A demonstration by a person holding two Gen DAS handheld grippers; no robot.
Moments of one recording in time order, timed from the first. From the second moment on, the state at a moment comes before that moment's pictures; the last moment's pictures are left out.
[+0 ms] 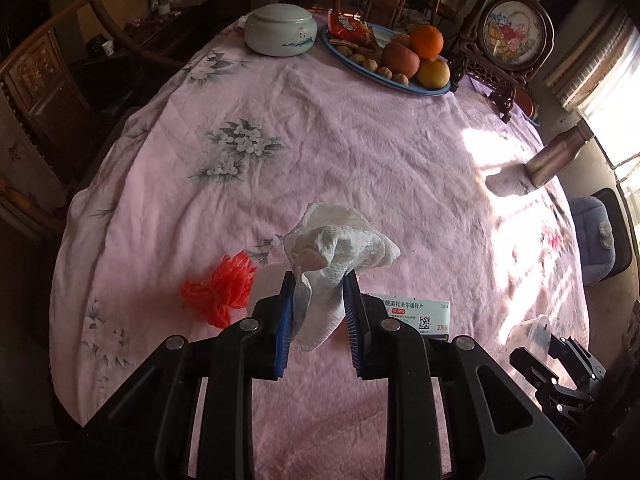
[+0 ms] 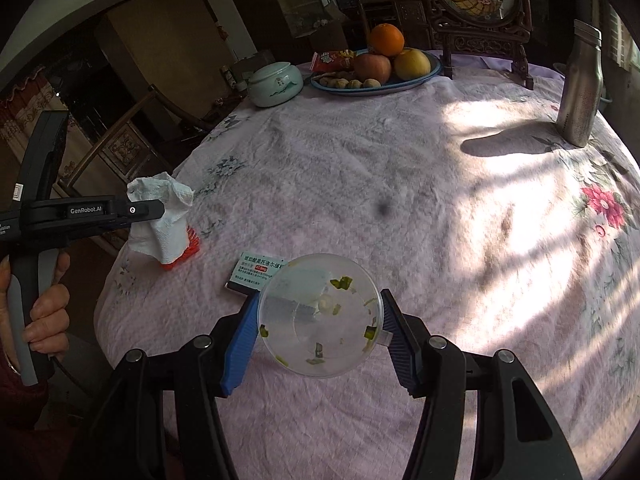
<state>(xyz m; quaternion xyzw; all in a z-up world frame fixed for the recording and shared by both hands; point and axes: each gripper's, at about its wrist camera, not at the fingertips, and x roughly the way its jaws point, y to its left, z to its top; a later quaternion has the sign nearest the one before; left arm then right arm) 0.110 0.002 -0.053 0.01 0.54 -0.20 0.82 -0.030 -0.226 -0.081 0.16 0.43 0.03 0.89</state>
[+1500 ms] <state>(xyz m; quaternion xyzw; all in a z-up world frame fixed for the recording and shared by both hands) 0.046 0.102 -0.087 -0.04 0.56 -0.18 0.81 -0.056 -0.154 -0.065 0.11 0.45 0.05 0.89</state>
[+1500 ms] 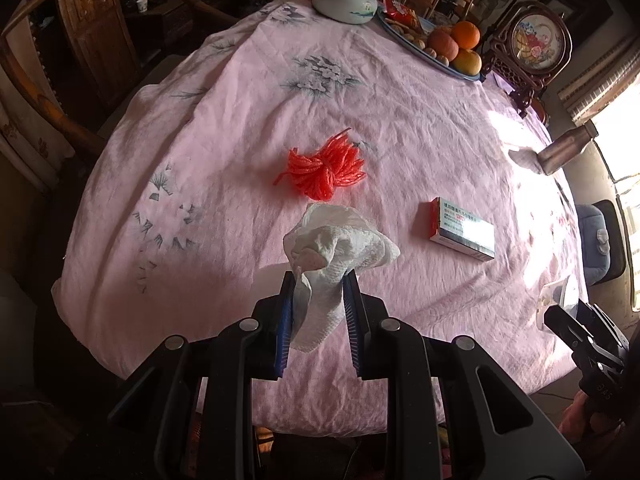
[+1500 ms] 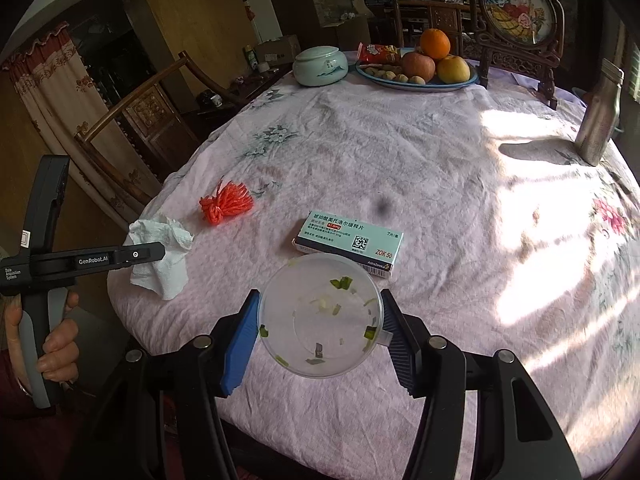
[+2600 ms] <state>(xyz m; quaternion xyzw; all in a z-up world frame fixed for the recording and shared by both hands) -0.063 0.134 -0.061 -0.16 0.55 0.10 0.82 -0.011 -0.151 -0.087 0.07 0.47 0.31 0.82</state>
